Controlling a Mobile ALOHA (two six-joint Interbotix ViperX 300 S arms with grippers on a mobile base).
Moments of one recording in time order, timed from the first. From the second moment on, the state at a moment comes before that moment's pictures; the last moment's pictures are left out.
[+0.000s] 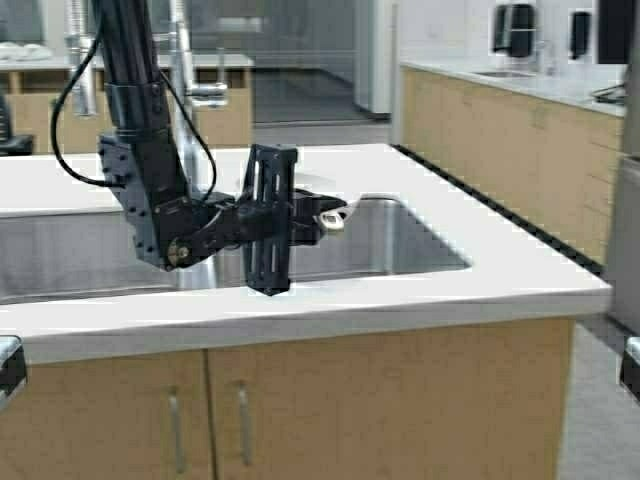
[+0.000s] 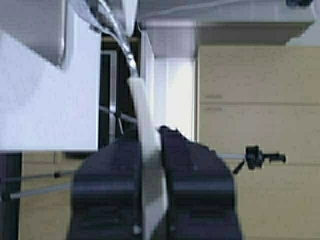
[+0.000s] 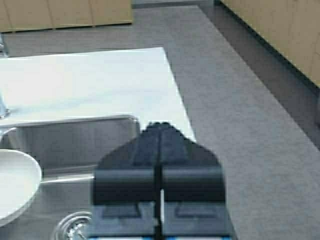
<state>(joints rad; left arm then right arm) -0.61 0.67 0.78 0.11 -1.43 -1.52 0.06 -0.91 1.22 -0.03 -0.28 0.06</state>
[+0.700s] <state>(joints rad) -0.39 0.75 0.73 0.42 -1.44 -1.67 0.06 -0.94 1.25 -0.03 -0.28 0.07</state>
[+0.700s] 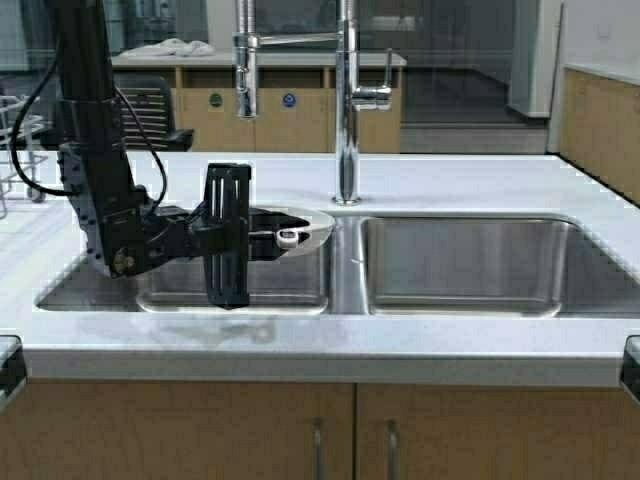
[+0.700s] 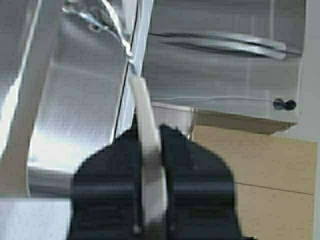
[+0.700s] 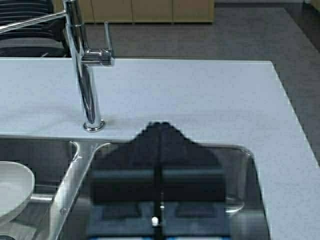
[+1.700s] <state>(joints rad) -0.37 0.78 0.65 0.54 -1.39 -1.75 0.07 -0.87 1.22 -0.03 -0.28 0.08</state>
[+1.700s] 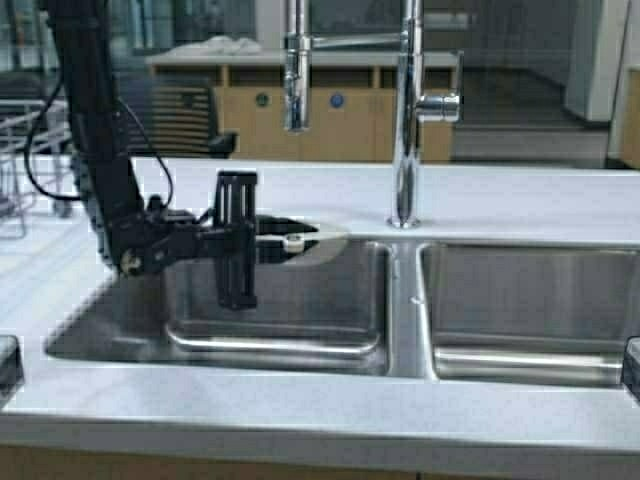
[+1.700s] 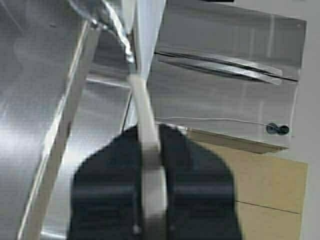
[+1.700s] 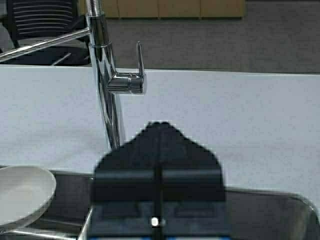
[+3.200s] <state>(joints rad) -0.37 0.73 0.88 0.50 -1.56 -1.64 0.16 0.27 0.31 -0.11 -0.22 0.08</state>
